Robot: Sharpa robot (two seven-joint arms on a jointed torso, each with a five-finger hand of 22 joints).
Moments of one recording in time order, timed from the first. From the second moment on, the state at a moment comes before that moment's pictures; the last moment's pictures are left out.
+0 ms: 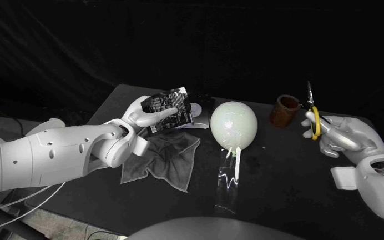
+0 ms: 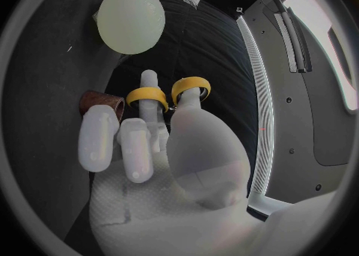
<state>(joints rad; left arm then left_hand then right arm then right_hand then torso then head) 0.98 -1.07 -0.10 1.58 -0.26 -0.35 0.61 1.47 -0.09 0.51 0.04 0.05 0.94 0.18 0.34 0.37 1.27 0.12 0.07 0.07 1.14 0.08 0.18 0.34 0.16 1.12 0.16 0.21 0.07 1.15 -1.19 -0.18 1.80 -0.27 -0.62 0.28 1.32 0.14 -0.38 0.24 0.05 1.03 0.10 0.39 0.62 1.40 0.03 0.35 0.26 1.44 -0.05 1.51 1.23 0.07 1.37 0.03 1.33 1.31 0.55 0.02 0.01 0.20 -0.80</state>
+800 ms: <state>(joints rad) 0.88 -1.01 -0.09 1.46 -0.43 -0.35 0.61 1.44 -0.21 0.52 0.00 0.05 0.88 0.20 0.23 0.31 1.09 0.17 0.06 0.06 0.94 0.15 0.07 0.29 0.15 0.88 0.26 0.09 0.06 1.15 -1.20 -0.19 1.81 -0.27 -0.62 0.28 1.33 0.14 -0.39 0.24 0.05 1.03 0.09 0.40 0.62 1.39 0.04 0.36 0.28 1.44 -0.05 1.51 1.23 0.06 1.37 0.03 1.33 1.31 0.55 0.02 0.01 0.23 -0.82</state>
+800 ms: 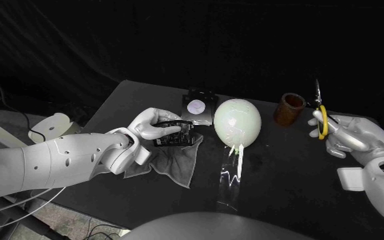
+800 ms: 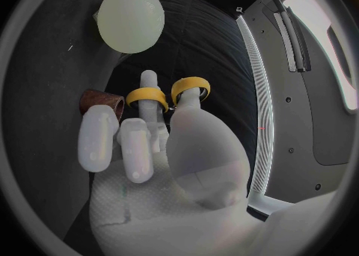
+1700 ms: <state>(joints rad) 0.91 -1.01 -0.06 1.39 -0.44 -0.37 0.59 1.42 -0.24 0.44 -0.01 0.05 0.82 0.21 0.19 0.28 0.95 0.20 0.06 0.06 0.83 0.19 0.07 0.25 0.15 0.70 0.29 0.06 0.06 1.15 -1.21 -0.19 1.81 -0.27 -0.62 0.28 1.34 0.15 -0.41 0.24 0.05 1.03 0.09 0.39 0.64 1.38 0.05 0.35 0.33 1.44 -0.05 1.51 1.19 0.06 1.37 0.03 1.32 1.31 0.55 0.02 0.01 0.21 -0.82</state>
